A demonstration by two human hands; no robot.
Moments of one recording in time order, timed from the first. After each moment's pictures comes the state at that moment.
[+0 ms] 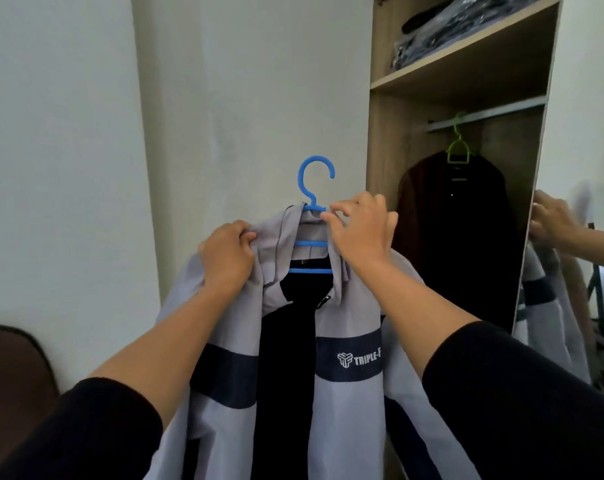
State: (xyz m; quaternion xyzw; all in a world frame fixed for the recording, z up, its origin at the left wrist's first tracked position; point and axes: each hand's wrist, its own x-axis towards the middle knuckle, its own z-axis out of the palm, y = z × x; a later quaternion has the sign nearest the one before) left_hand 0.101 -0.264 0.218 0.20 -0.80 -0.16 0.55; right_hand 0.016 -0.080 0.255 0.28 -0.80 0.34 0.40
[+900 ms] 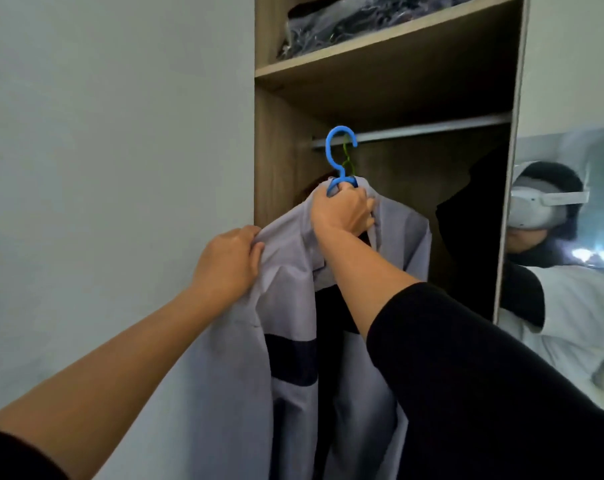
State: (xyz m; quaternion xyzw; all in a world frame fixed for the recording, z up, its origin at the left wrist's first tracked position) left_hand -0.179 -0.248 0.255 -0.12 -0.85 -0.15 0.48; right_hand -0.213 -0.096 0.324 -0.07 -0.76 0.46 0.45
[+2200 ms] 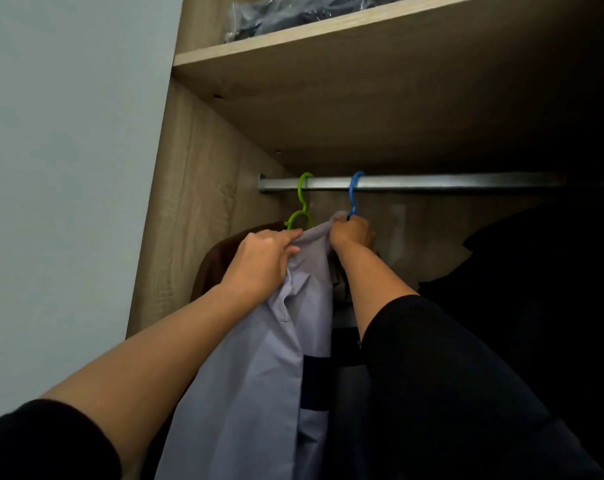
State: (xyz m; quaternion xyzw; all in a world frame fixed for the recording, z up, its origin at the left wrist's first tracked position) left_hand -0.417 -0.122 0.345 -0.31 -0.74 -0.21 0.56; right_hand -0.449 0.028 0.409 -0.09 -0.79 0.43 0.43
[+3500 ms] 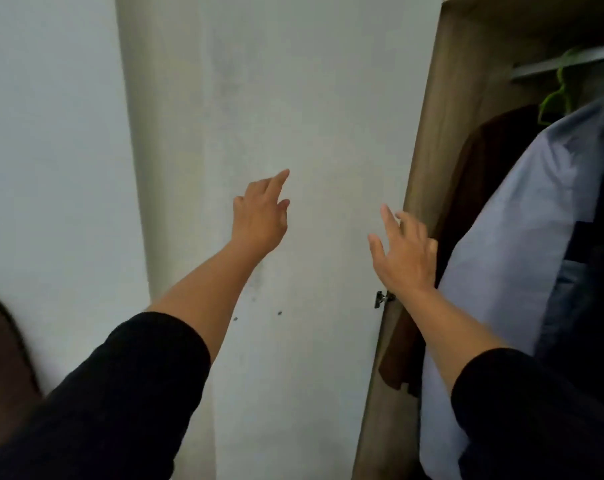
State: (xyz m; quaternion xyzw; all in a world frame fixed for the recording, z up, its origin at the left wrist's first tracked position) left_hand -0.033 -0.327 0.201 0.19 -0.86 -0.05 0.47; right_hand -0.150 -0.129 0.163 0.30 -0.86 0.24 0.35
